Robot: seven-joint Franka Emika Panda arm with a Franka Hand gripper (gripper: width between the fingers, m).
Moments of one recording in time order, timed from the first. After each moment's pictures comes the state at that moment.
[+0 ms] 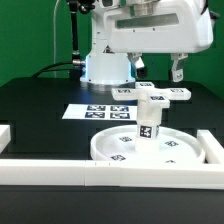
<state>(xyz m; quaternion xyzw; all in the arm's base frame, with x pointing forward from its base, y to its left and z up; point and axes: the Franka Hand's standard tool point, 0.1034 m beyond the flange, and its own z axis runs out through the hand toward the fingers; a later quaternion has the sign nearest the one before) 0.566 0.046 0.133 -0.92 0.38 0.04 0.08</state>
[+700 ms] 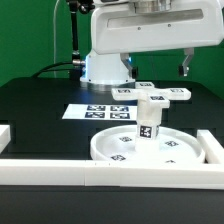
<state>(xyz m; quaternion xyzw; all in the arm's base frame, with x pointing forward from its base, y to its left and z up) 0.566 0.046 0.136 -0.99 0.09 0.03 0.07</state>
